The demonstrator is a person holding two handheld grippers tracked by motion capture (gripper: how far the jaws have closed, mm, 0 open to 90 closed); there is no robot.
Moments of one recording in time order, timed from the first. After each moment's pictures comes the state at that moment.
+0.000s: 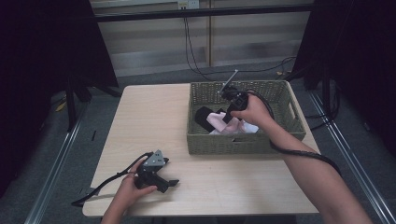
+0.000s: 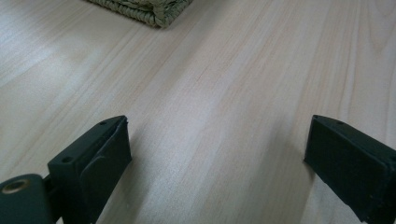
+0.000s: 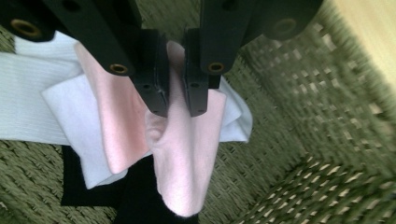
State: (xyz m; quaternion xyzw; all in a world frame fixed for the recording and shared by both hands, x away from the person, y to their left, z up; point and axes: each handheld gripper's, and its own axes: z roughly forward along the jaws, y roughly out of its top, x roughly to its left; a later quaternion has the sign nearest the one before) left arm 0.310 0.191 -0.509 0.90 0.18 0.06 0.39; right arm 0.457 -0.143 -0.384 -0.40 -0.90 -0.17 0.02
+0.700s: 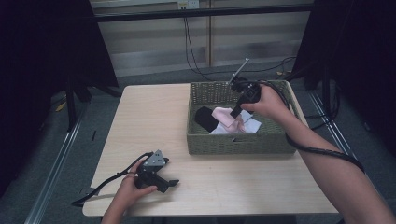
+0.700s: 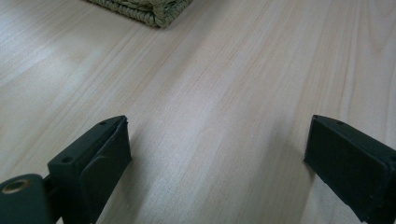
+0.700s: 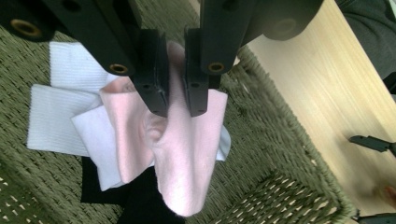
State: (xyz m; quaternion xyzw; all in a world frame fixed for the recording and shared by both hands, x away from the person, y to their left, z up) left arm 0.310 0.191 -0.509 0.90 0.18 0.06 0.38; right arm 0.438 -0.165 -0.335 -0.38 -0.91 -0.18 0.02
